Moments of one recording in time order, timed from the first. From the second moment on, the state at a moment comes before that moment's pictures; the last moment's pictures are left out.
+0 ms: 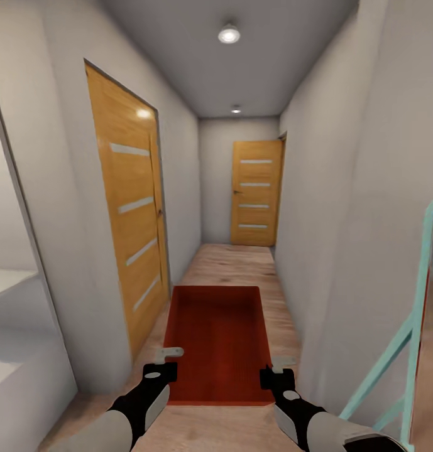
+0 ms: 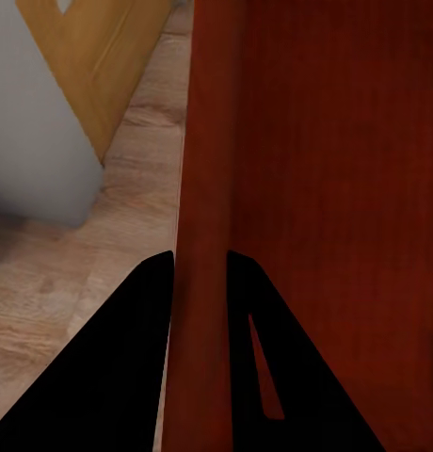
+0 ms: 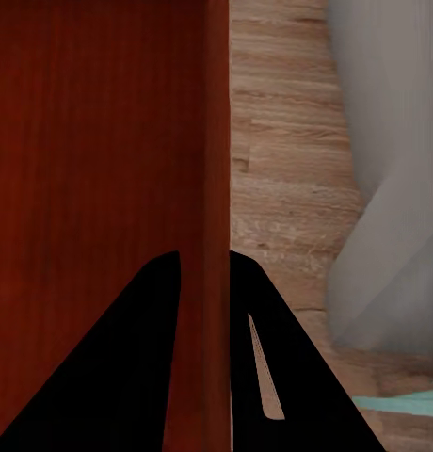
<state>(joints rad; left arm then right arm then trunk) -0.64 -0.13 -0.19 -0.30 0.17 0.07 0.30 -0.70 0.11 0.10 -0.01 -0.03 -0.31 -0.17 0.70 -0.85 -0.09</state>
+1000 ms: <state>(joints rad) -0.64 -0.13 -0.18 -0.30 0.17 0.07 0.30 -0.70 0.11 0.10 -0.01 -0.03 -0.30 -0.17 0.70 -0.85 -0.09</state>
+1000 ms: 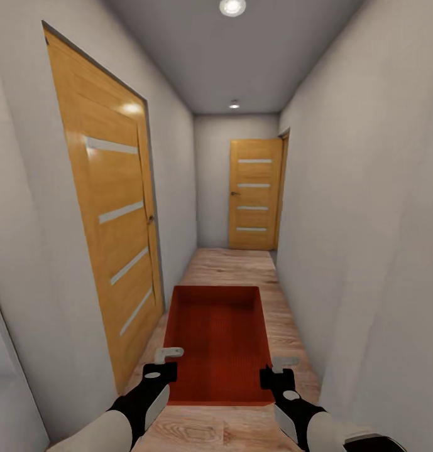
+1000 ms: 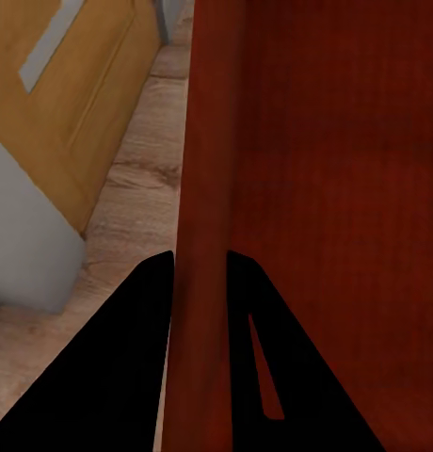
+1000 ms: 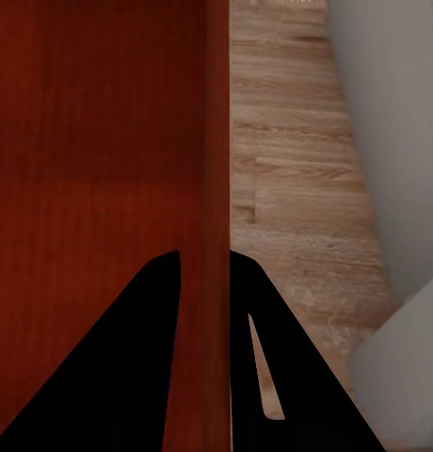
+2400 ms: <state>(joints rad) -0.64 -0.13 -0.19 -0.30 0.17 0.07 0.30 -0.70 0.11 0.10 -0.01 -0.03 -0.30 -0.17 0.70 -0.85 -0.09</state>
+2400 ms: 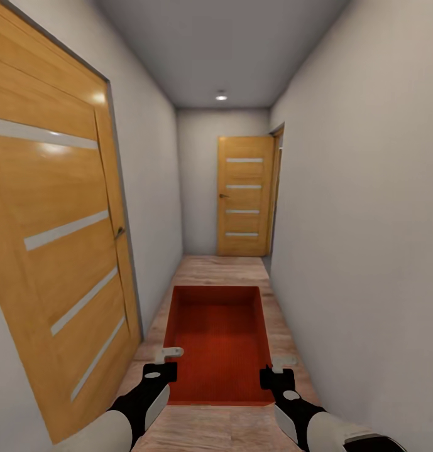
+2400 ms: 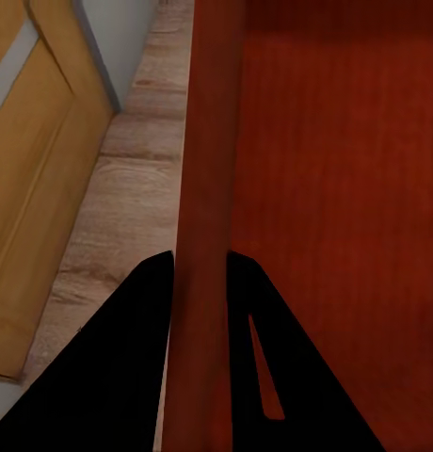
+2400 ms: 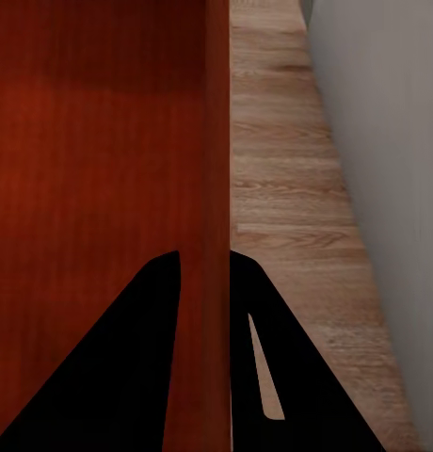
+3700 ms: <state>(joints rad) -0.64 -0.13 -0.19 -0.30 0.17 0.07 0.30 -0.70 0.11 0.10 -0.01 -0.03 -0.30 -0.17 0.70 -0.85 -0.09</state>
